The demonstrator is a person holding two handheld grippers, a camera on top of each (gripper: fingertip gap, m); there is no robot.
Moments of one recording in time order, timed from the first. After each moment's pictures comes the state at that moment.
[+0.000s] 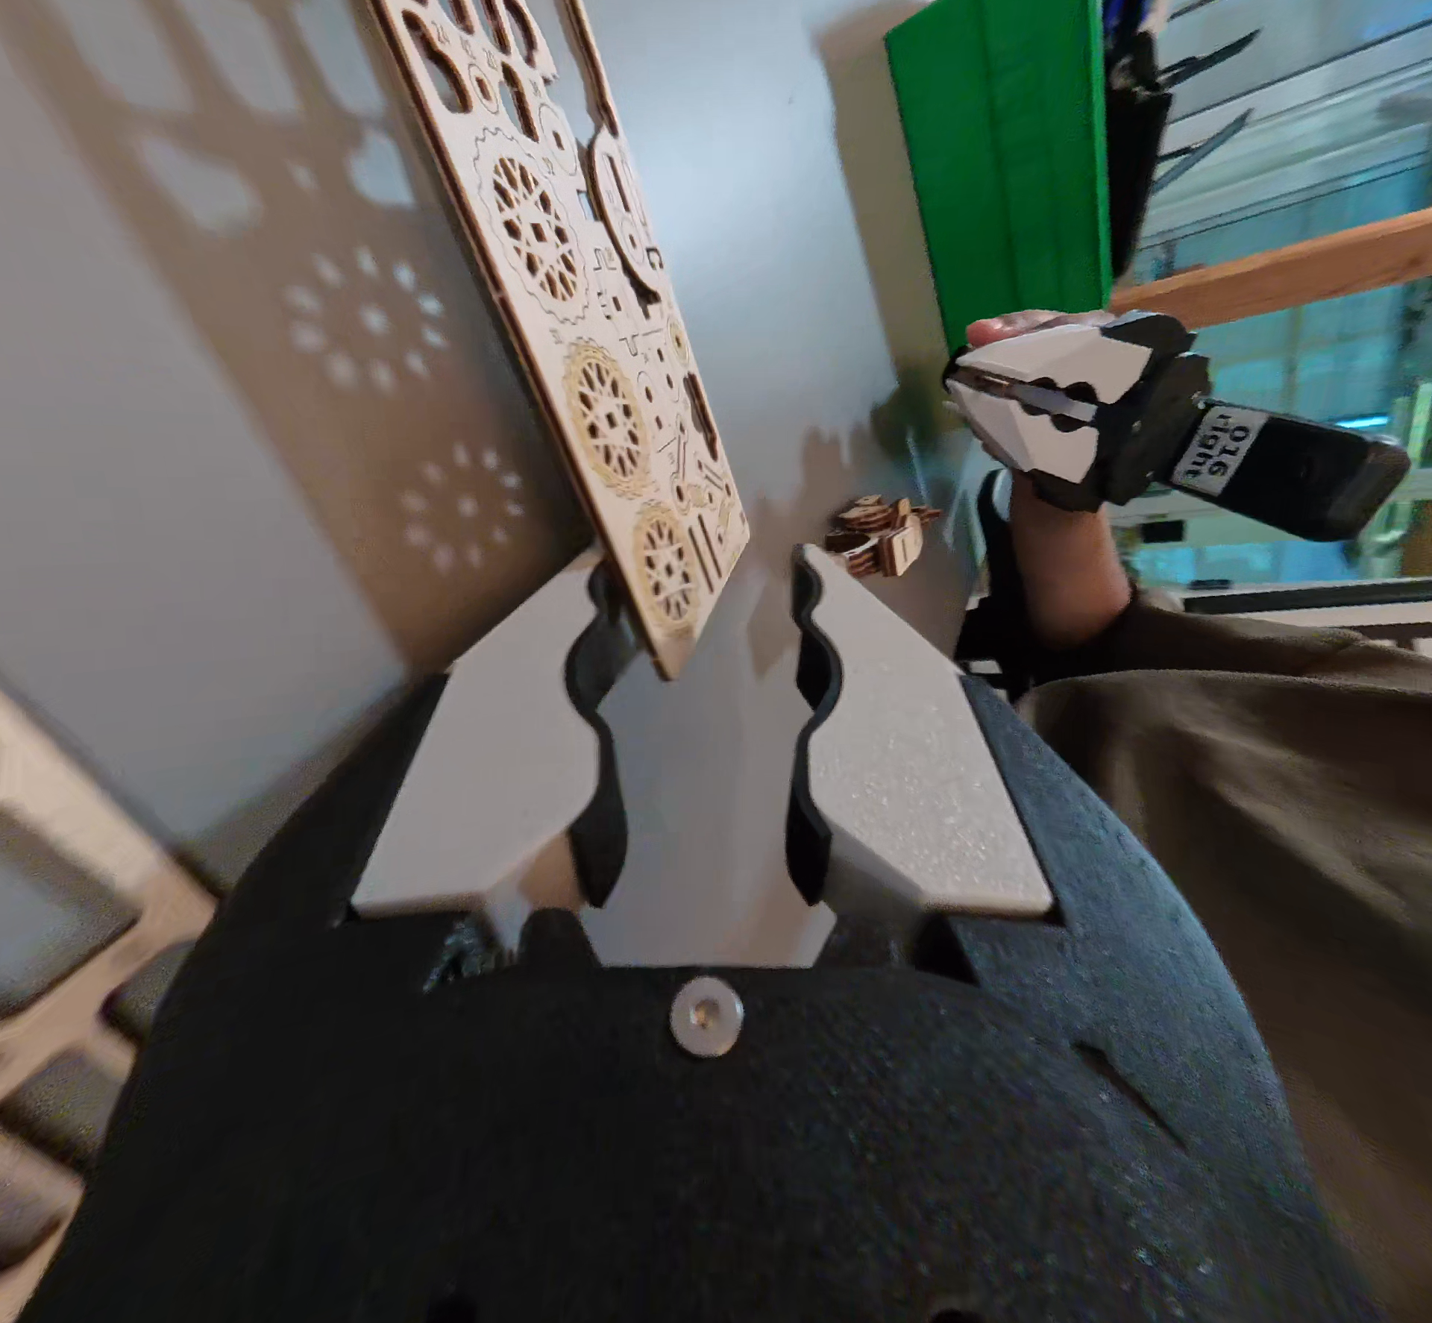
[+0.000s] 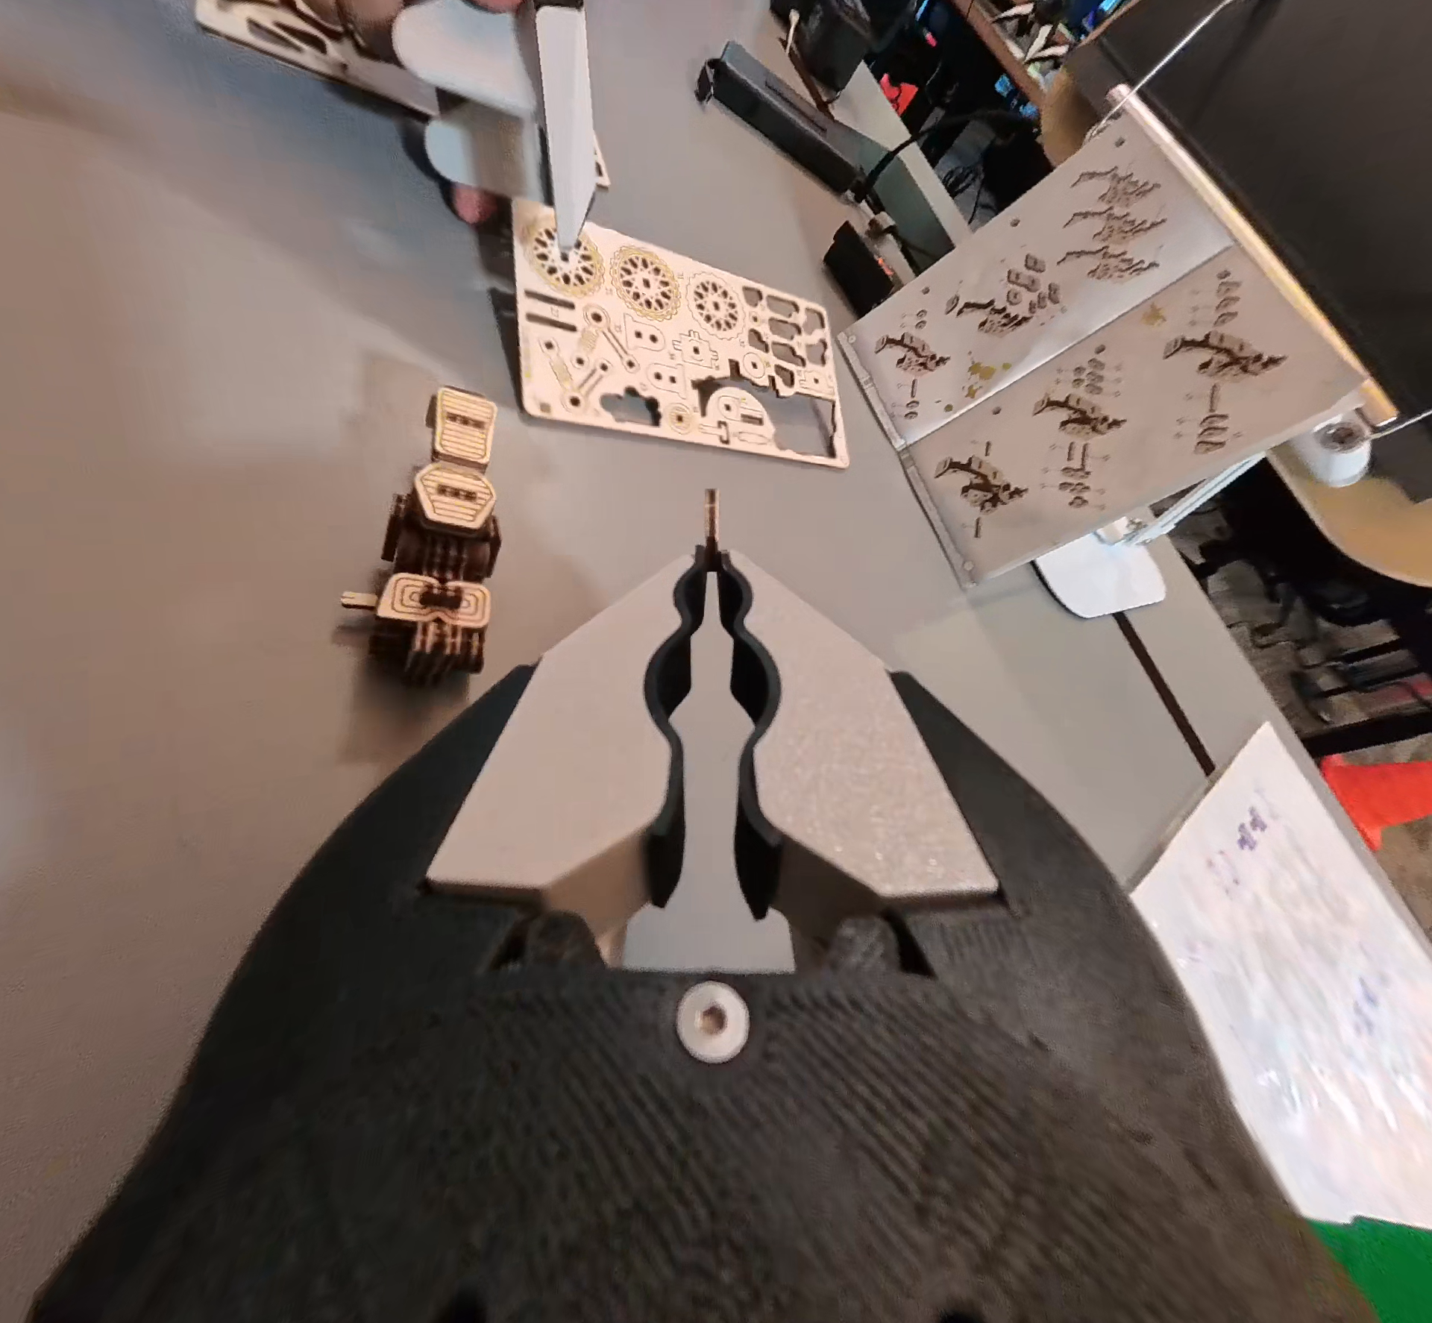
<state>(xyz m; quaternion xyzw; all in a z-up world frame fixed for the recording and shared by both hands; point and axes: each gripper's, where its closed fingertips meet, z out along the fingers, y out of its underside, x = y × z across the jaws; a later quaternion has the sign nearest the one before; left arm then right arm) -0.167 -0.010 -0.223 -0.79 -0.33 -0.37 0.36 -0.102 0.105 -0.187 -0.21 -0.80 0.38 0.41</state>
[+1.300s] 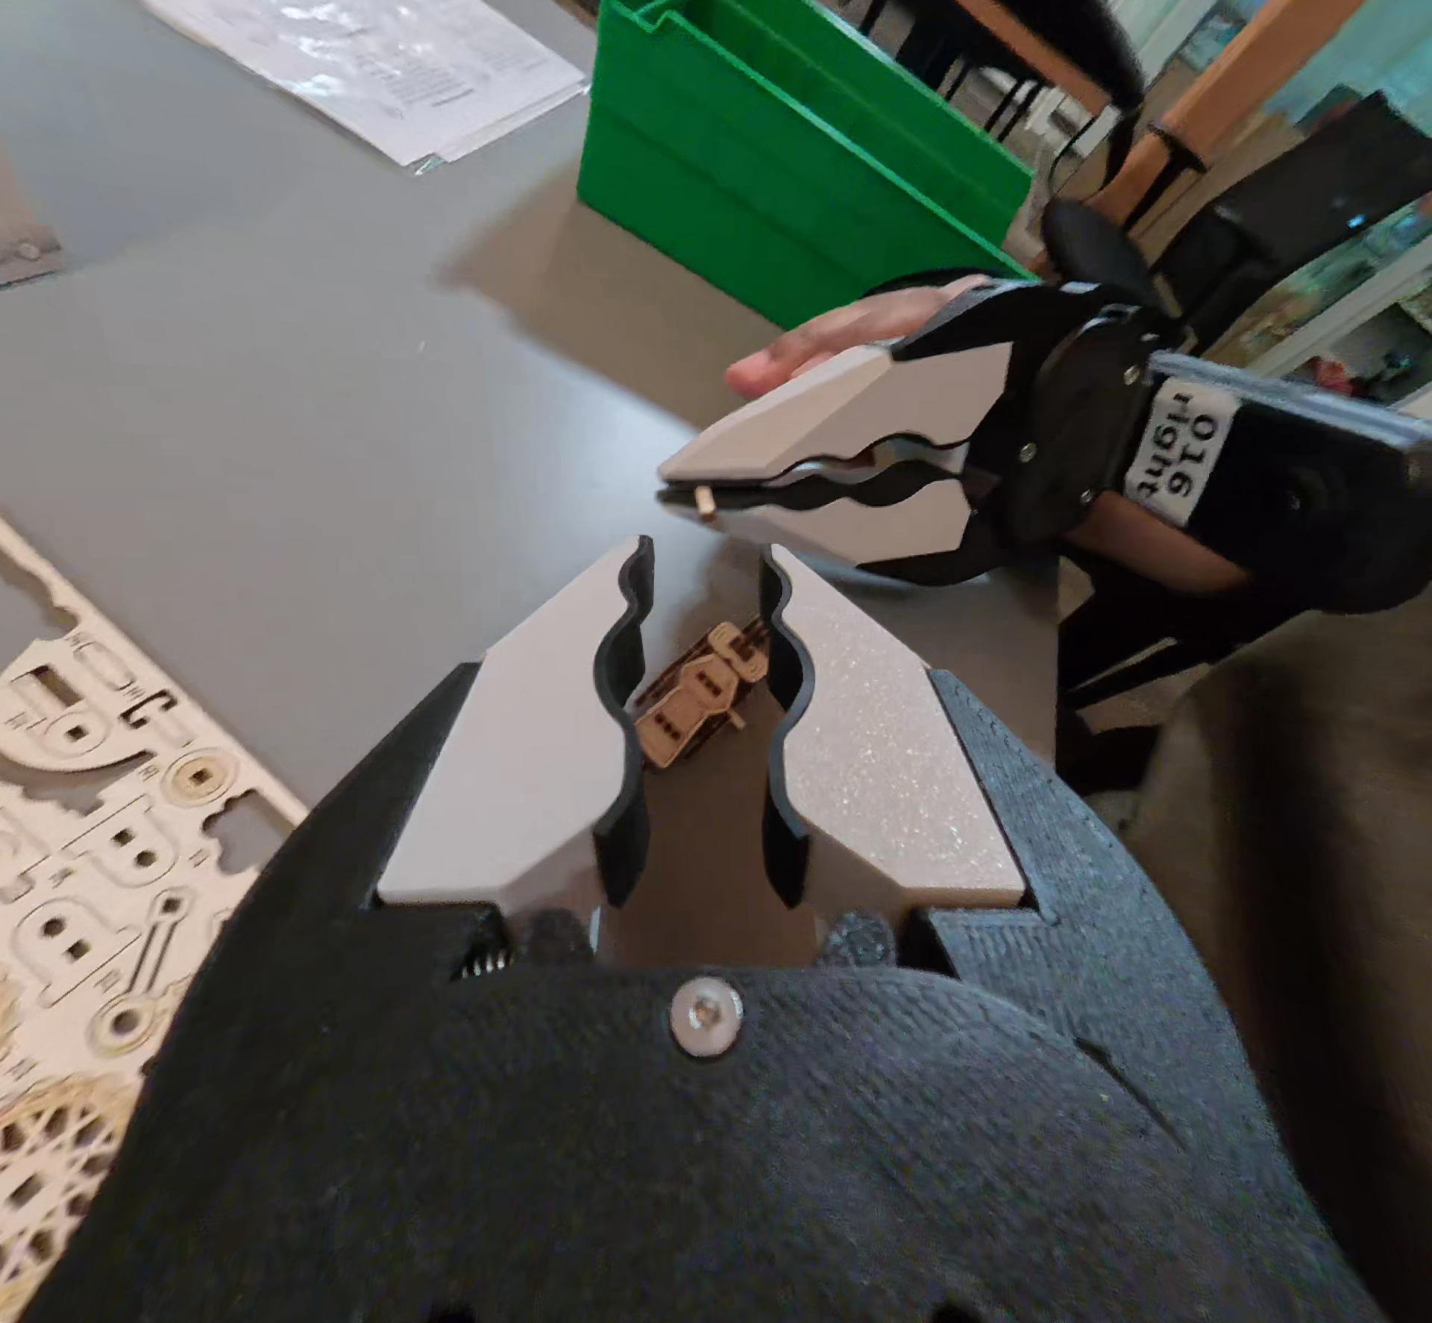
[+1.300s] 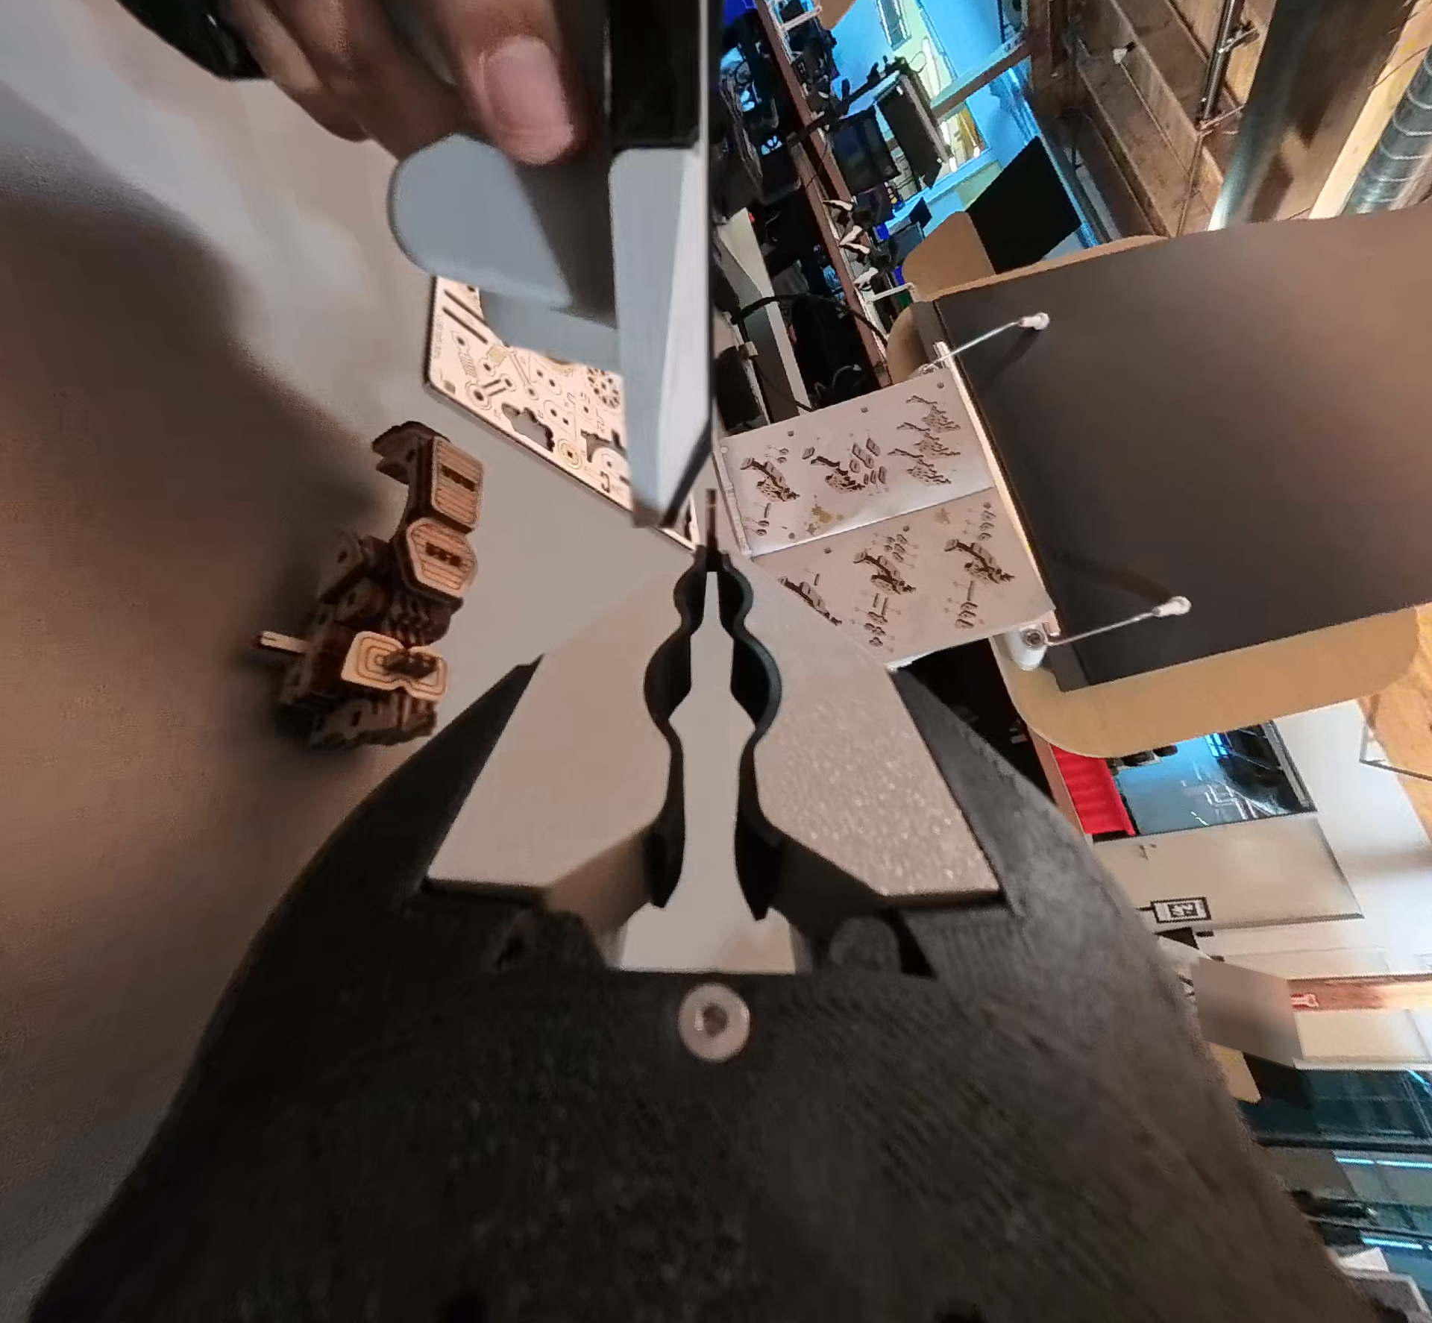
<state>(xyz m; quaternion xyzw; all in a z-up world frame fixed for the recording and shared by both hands) -0.081 0.078 -0.165 -0.82 -0.10 -0.20 0.52 -0.102 0.081 -0.161 -0.08 -0.77 0.29 0.57</state>
